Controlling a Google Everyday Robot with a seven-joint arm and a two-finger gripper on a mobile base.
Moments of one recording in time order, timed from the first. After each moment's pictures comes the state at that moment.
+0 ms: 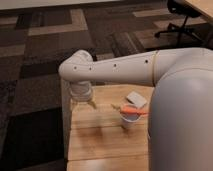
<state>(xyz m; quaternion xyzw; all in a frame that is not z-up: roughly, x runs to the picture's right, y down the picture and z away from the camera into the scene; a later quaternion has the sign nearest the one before) -0.108 0.100 0.703 -0.26 0.23 0.64 0.68</state>
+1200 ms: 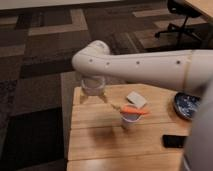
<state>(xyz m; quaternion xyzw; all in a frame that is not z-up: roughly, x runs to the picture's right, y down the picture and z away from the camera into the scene) -0.018 0.061 0.657 -0.23 0.20 0.65 0.69</state>
